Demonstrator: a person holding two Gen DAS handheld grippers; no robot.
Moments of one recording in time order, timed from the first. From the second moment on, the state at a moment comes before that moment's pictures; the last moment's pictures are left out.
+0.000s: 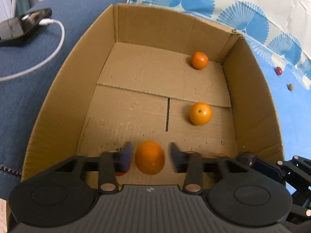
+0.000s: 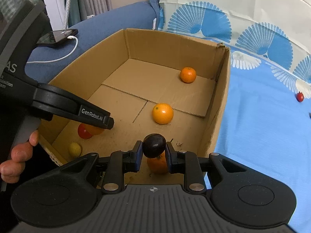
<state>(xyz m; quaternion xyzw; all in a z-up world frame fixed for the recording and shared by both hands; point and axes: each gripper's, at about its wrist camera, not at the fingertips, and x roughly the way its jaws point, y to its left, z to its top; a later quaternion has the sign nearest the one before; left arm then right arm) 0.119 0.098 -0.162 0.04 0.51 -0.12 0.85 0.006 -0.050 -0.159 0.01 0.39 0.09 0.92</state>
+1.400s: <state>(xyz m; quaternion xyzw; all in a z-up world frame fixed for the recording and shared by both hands) -0.075 0.146 -0.025 0.02 0.35 -0.12 0.93 -0.184 -0.027 -0.052 0.01 0.24 0.05 0.97</state>
